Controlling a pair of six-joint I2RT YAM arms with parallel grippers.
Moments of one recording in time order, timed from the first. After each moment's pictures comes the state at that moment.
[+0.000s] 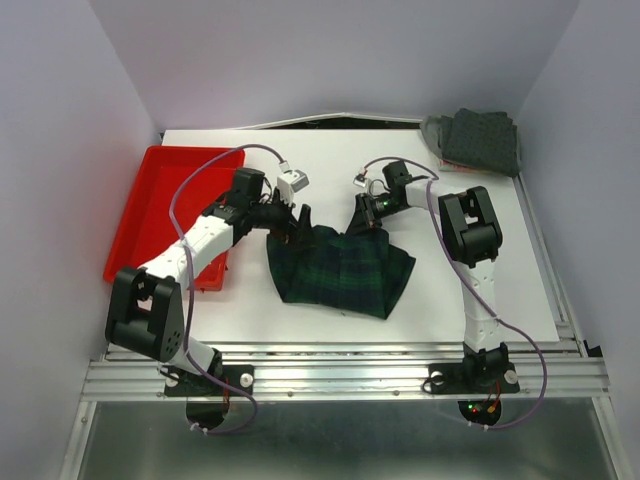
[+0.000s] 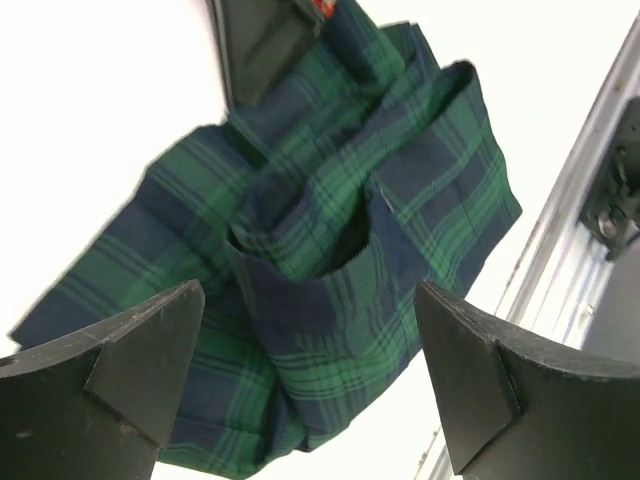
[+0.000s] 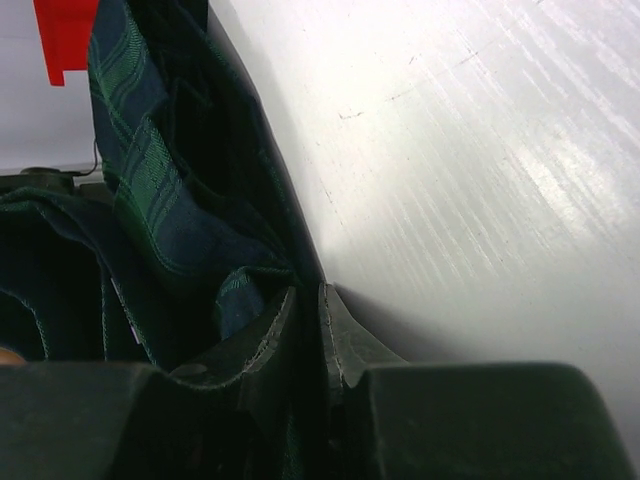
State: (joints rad) left arm -0.36 1.47 1.05 -0.32 0.72 0.06; right arm 0.29 2.35 1.65 -0.52 -1.07 0.03
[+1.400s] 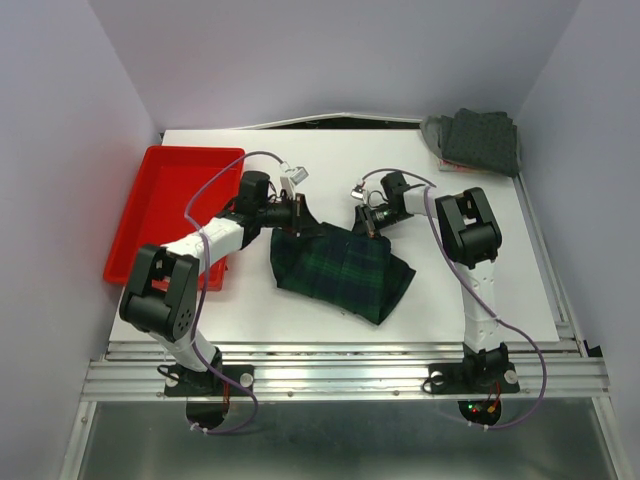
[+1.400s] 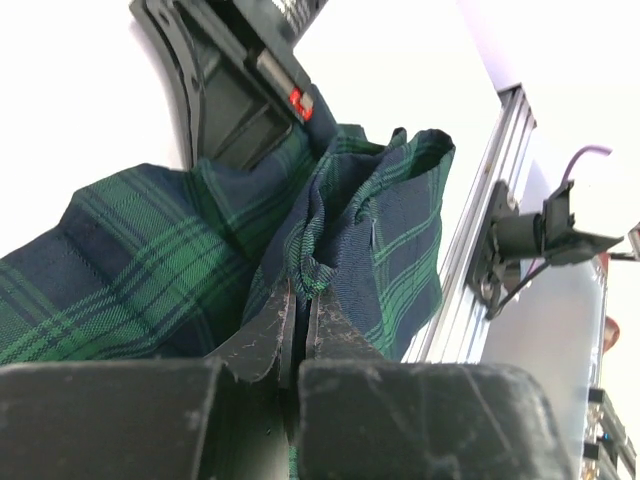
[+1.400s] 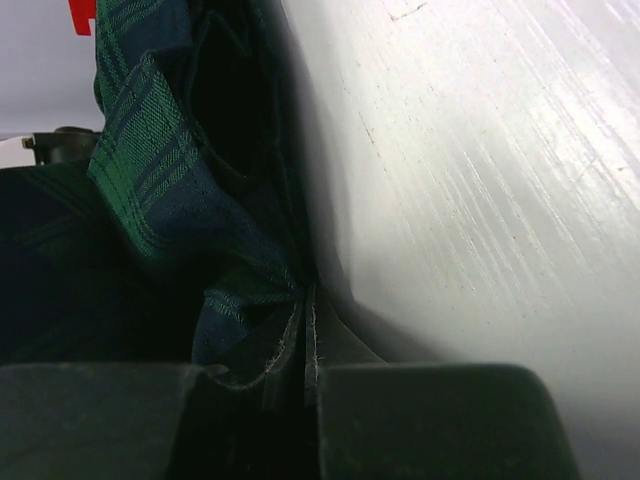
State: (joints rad) left arm -0.36 1.61 0.95 0.08 0.87 -0.34; right arm 0.31 2.33 1.55 -0.52 -1.16 0.00
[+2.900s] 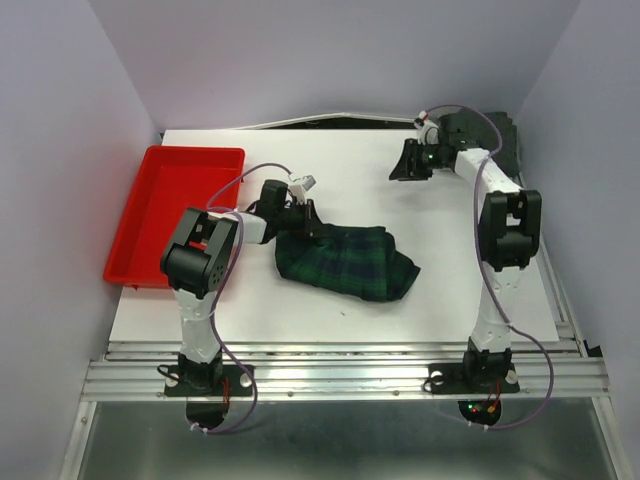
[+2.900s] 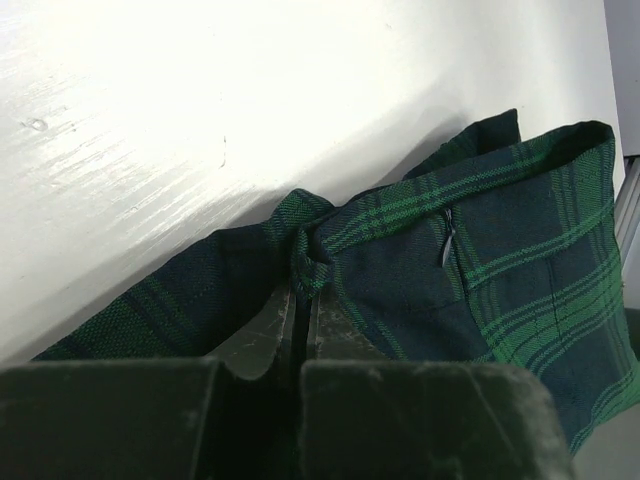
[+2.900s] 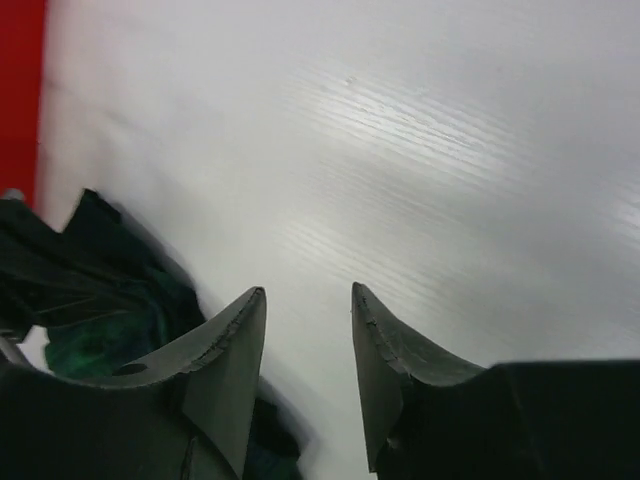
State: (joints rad) left arm -0.39 1.98 1.04 0.27 0.67 -0.40; right arm 0.07 2.22 1.86 -0.55 -0.66 0.11
